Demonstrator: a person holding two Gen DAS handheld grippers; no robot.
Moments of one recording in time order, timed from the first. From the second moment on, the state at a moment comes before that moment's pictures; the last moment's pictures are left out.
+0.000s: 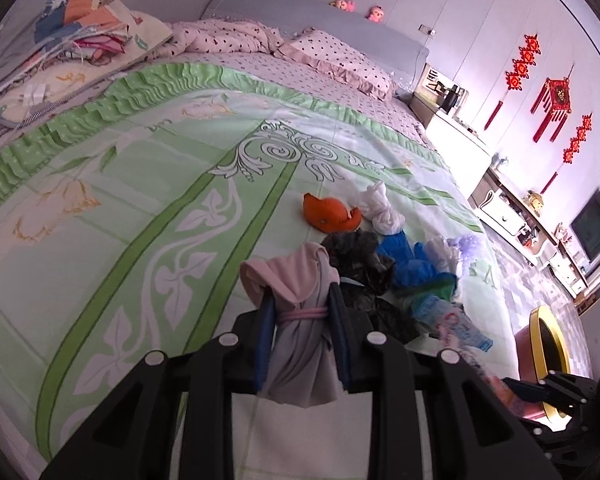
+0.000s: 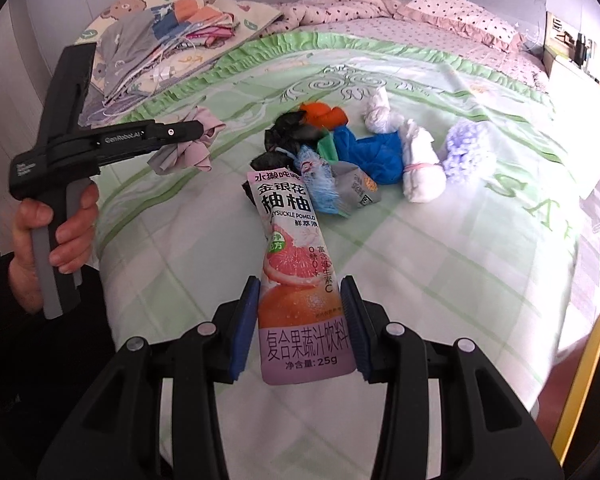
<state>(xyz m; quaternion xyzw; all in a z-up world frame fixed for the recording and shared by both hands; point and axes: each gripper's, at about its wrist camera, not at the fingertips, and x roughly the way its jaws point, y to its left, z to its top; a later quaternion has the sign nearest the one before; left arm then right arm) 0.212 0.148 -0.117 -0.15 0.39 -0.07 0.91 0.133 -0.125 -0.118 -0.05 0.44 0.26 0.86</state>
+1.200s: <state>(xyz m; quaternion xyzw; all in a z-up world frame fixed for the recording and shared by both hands) 0.187 0.006 -0.011 -0.04 0.33 -0.15 0.93 0.089 -0.290 -0.014 0.04 0.35 0.13 0.93</state>
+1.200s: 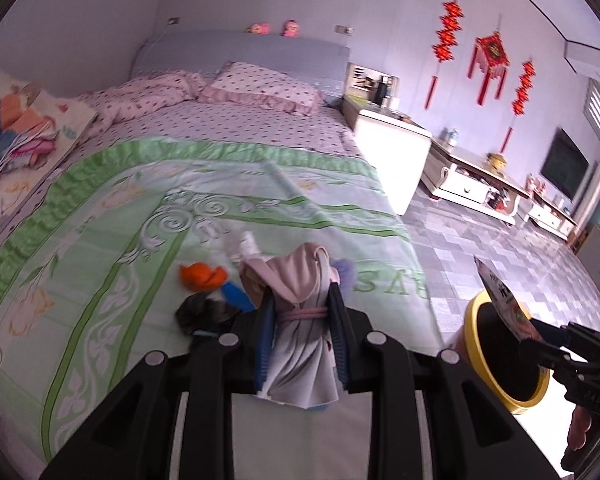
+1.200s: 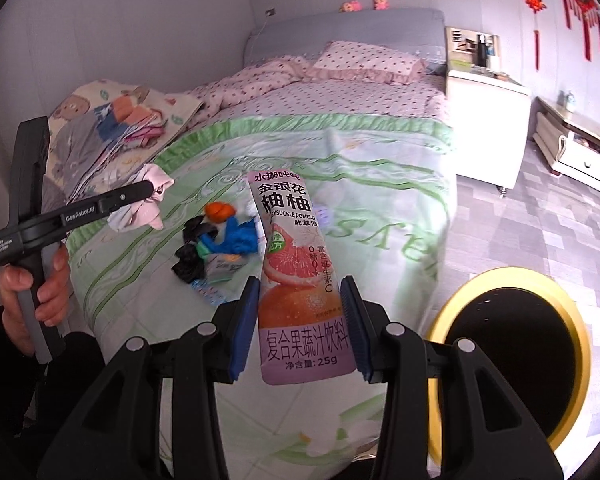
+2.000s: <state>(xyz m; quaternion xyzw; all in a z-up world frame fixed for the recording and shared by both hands) 0.196 -0.151 -0.008 0.01 0.35 -0.27 0.90 0.062 -0.407 0.000 0.08 0.33 0.04 0.94</state>
